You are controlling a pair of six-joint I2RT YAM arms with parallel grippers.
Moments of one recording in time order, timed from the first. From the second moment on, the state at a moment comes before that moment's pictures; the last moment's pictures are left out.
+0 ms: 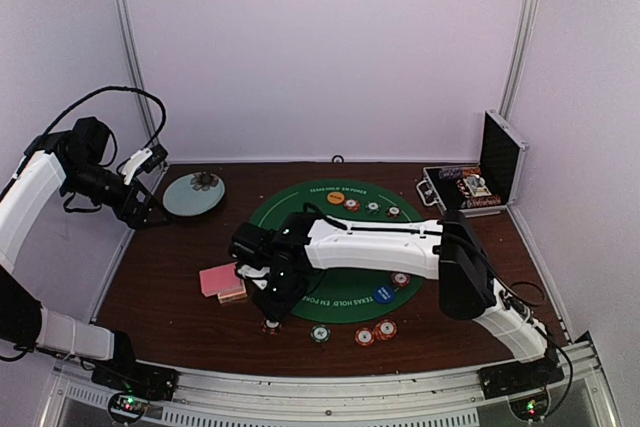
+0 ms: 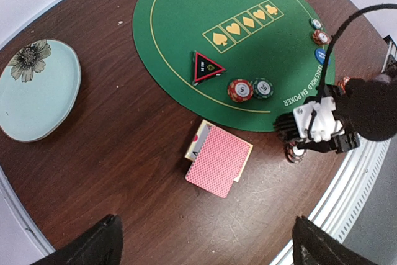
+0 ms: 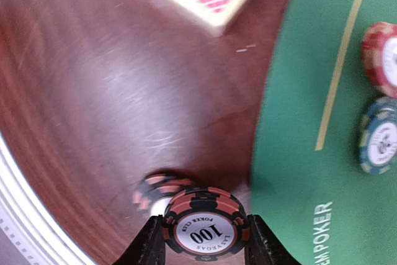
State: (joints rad) left arm 0.05 1.23 1.30 -1.23 0.60 0.64; right arm 1.21 2.45 2.22 -1.07 -0.02 0.24
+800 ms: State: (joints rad) left arm 0.05 1.23 1.30 -1.23 0.60 0.64; right arm 1.09 2.44 2.17 -1.03 0.04 0.34
